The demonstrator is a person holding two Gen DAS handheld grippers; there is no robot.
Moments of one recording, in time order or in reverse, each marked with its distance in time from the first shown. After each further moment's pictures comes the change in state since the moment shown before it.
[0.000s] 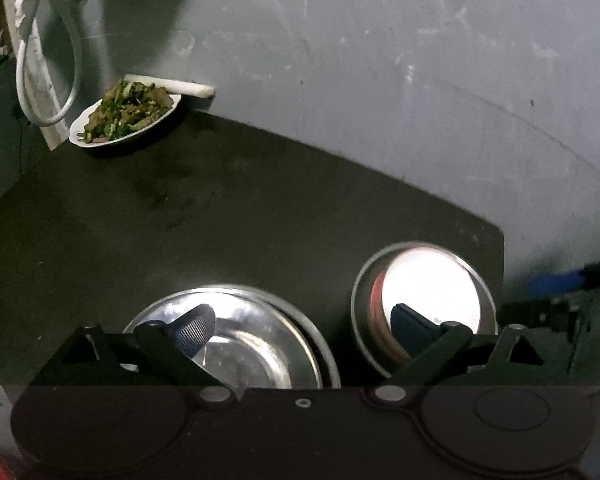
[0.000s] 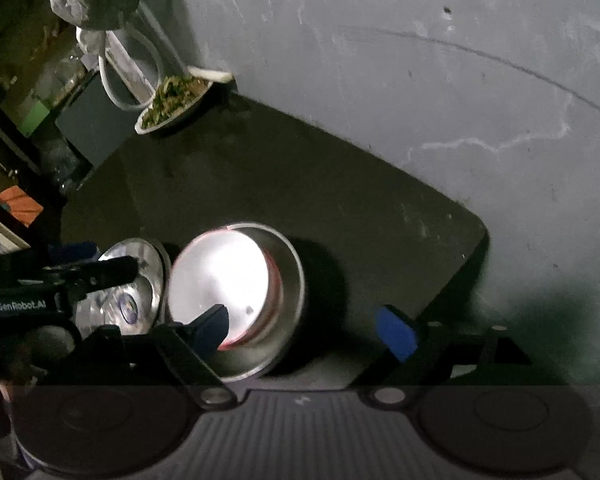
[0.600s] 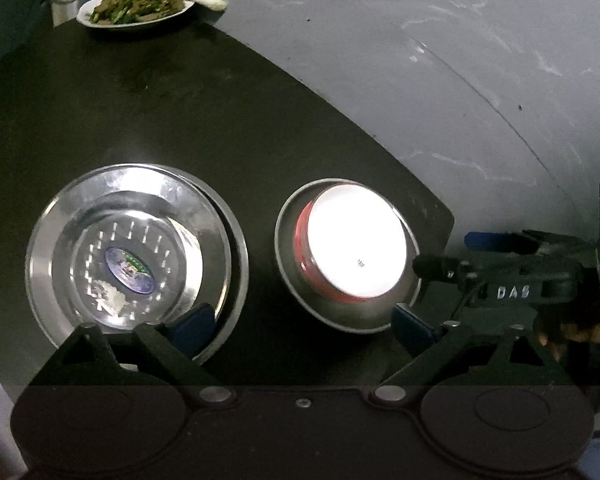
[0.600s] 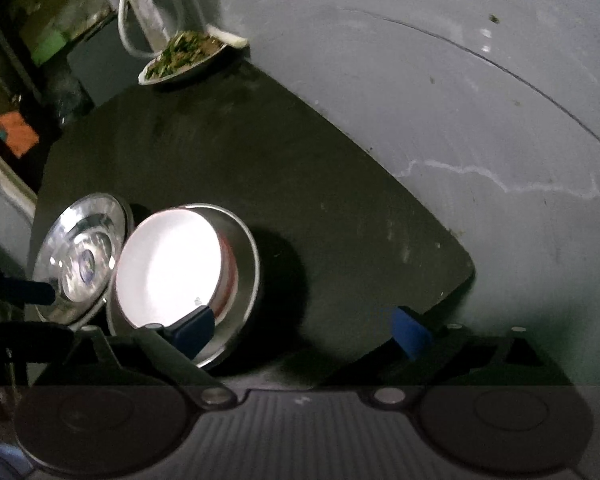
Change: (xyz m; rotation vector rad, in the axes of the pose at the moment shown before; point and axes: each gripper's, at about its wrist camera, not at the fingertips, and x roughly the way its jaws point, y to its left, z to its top) left arm -0.005 -0.021 -0.030 -0.319 0.139 -0.145; right arm 0.021 -0.008 0.017 -0.239 0.065 -0.061
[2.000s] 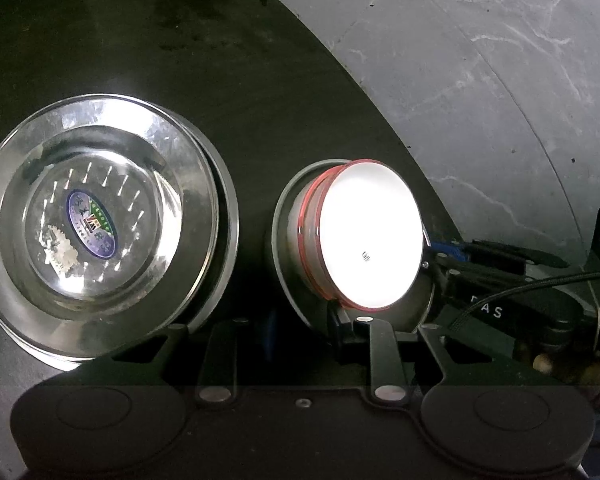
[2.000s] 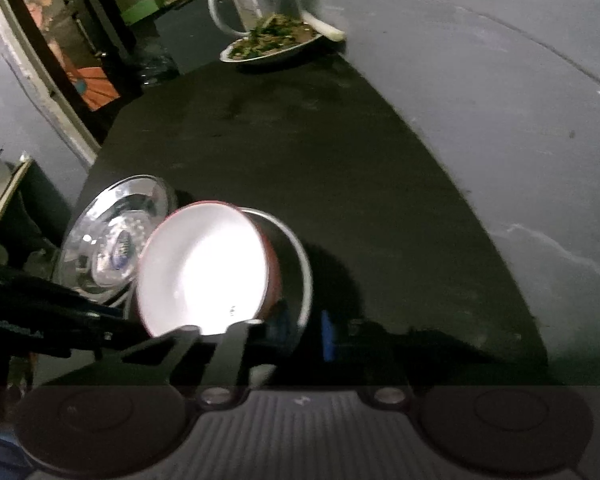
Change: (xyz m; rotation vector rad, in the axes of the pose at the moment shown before) left arm 0.047 0.012 -0.001 -0.231 0.006 -0.026; right arm 0.044 0.007 0.031 -0.220 0.000 0.223
